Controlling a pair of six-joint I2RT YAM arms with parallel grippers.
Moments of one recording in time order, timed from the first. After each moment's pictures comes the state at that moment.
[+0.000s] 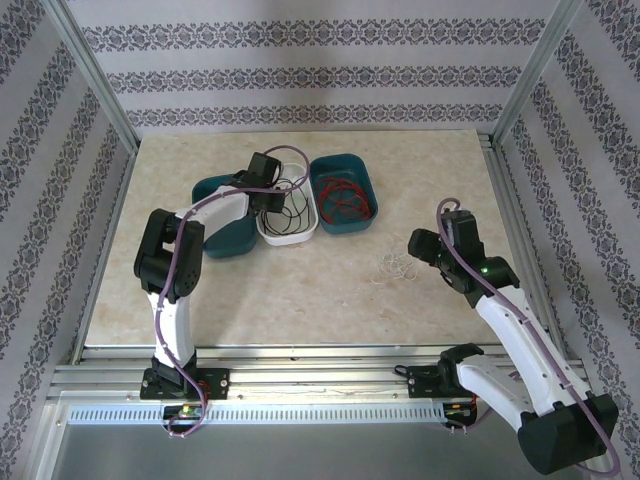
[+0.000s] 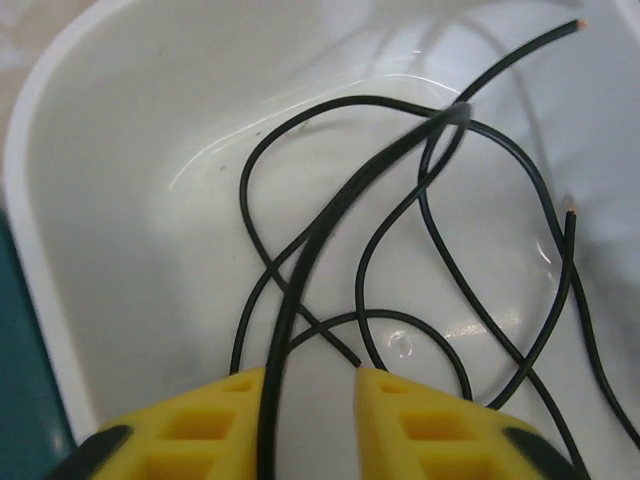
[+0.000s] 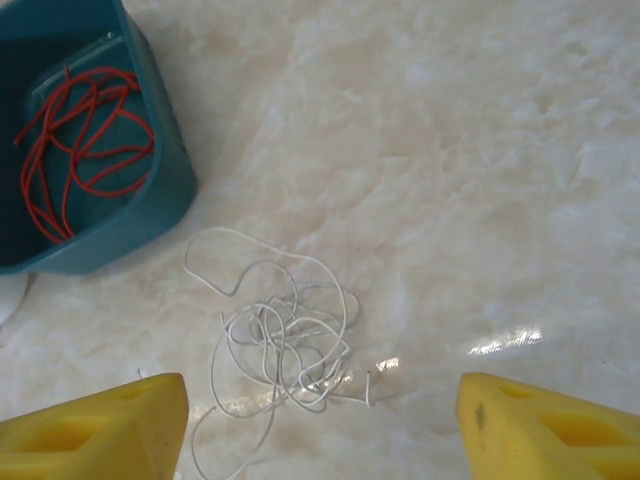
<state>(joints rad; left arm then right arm) -0.33 2.00 1.45 -0.38 -0.09 -0.13 0.26 0.90 0.79 -0.72 0.14 0.53</state>
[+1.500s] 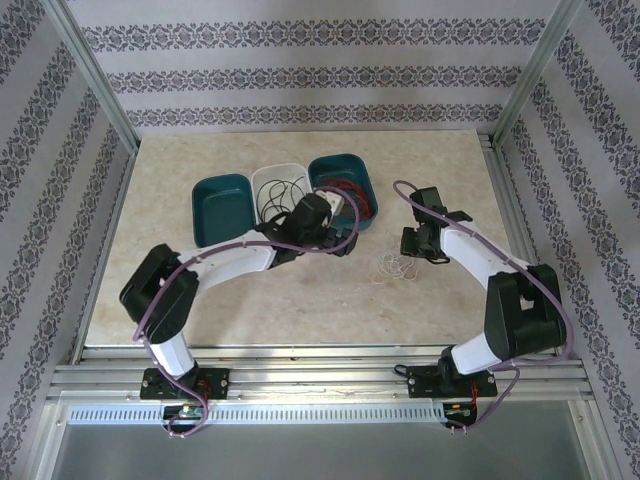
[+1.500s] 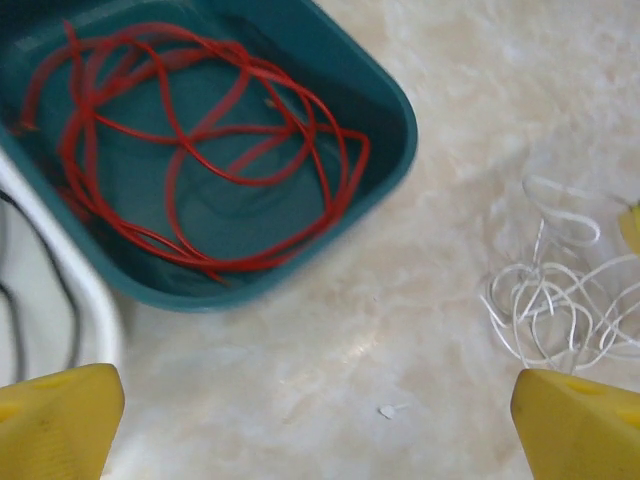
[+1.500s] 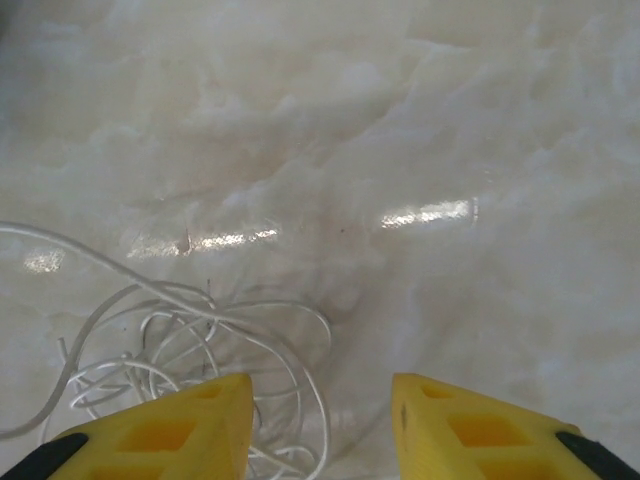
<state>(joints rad) -0.75 1.76 1.18 -0.13 -0.05 -0.31 0.19 1.51 0.94 -0.65 0.06 0.35</state>
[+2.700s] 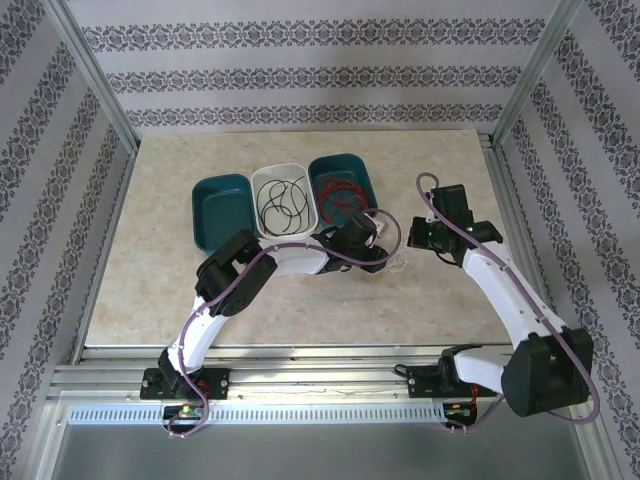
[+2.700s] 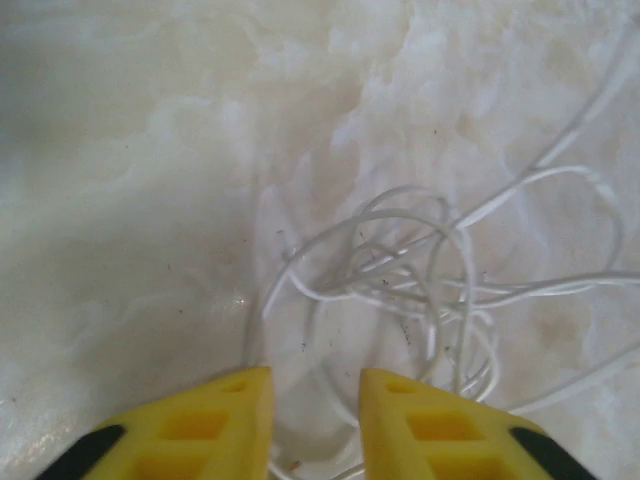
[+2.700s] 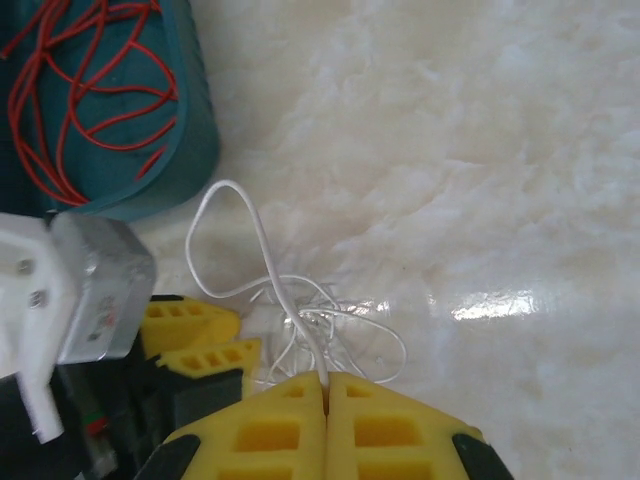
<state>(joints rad) -0.86 2.21 1.46 -0.01 0.16 -0.45 0.17 1.18 0.94 -0.69 -0.04 0.34</state>
